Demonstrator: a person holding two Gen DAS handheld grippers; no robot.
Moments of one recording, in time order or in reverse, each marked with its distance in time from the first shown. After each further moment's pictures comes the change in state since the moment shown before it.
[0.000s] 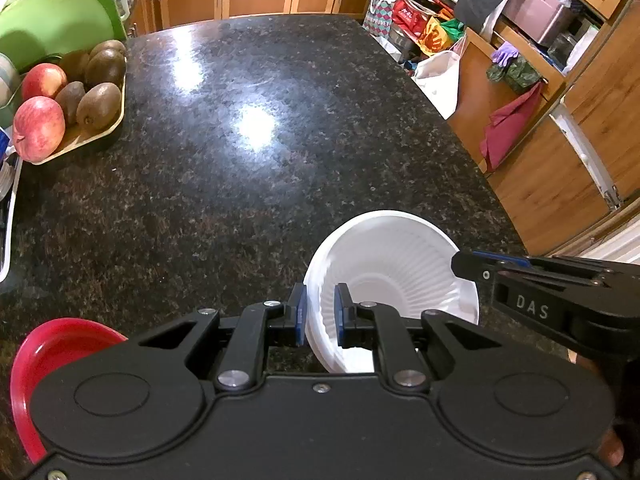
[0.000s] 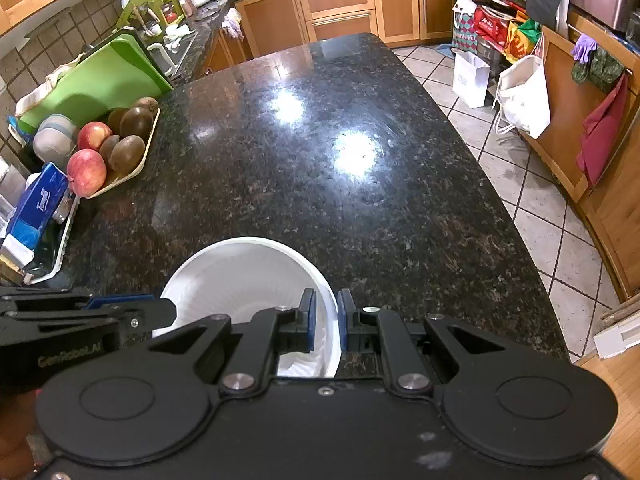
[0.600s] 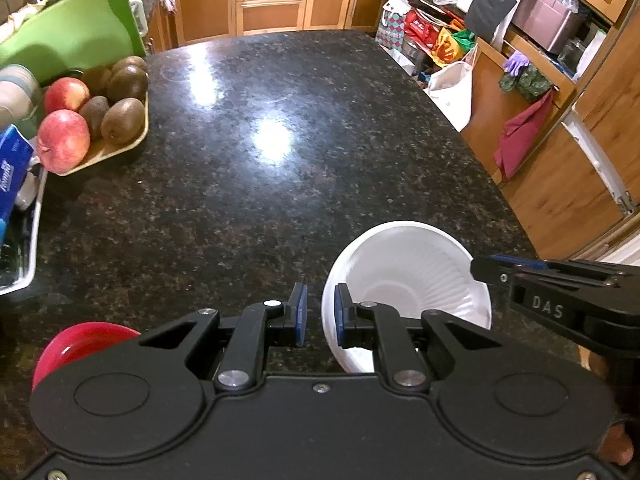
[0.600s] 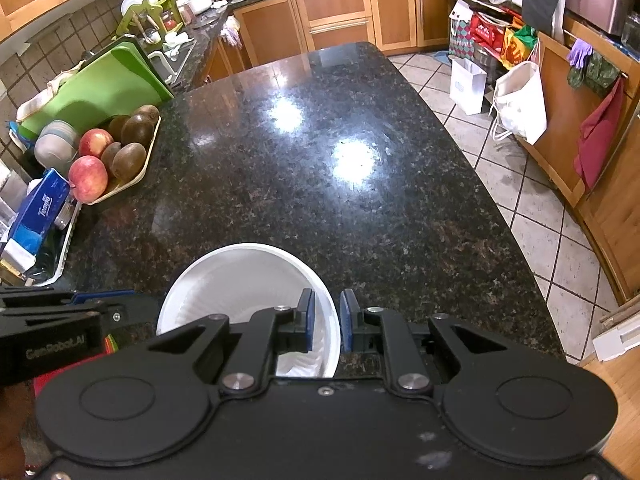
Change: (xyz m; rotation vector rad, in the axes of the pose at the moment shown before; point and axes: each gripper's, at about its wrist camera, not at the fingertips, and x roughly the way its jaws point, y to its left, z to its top) left arm -0.013 0.000 -0.004 0.007 -0.046 0.064; right arm -0.007 0.002 -0.003 0.004 -0.030 -0.005
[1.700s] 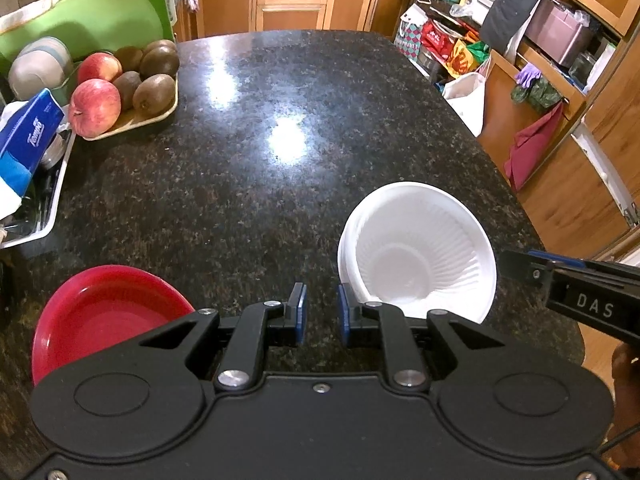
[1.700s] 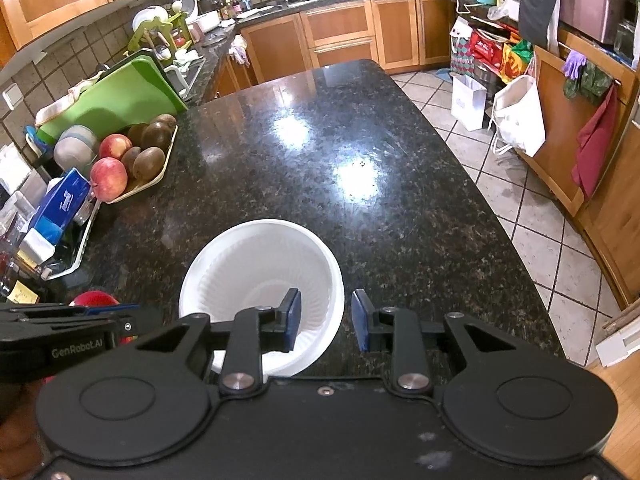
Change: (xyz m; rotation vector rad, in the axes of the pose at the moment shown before) left arm -0.016 0.007 -0.040 -0.058 -0.040 0.027; right arm -0.034 0.003 -0.034 -0.007 -0.068 0.018
